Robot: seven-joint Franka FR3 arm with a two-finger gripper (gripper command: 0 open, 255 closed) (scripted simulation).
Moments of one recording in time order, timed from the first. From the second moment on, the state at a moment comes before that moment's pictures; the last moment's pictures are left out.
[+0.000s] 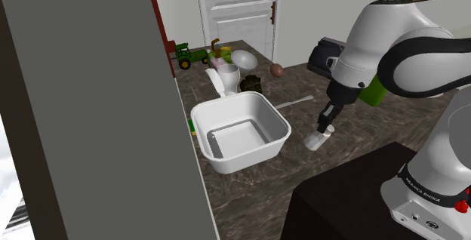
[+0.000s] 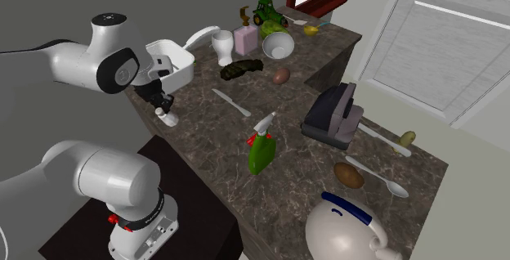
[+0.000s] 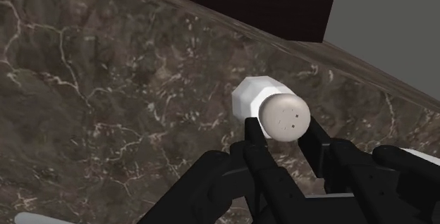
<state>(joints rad) 0.21 -0.93 0.25 -3.00 0.30 2.19 0.10</state>
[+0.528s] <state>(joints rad) 0.21 -0.93 0.25 -3.00 0.30 2.19 0.10</state>
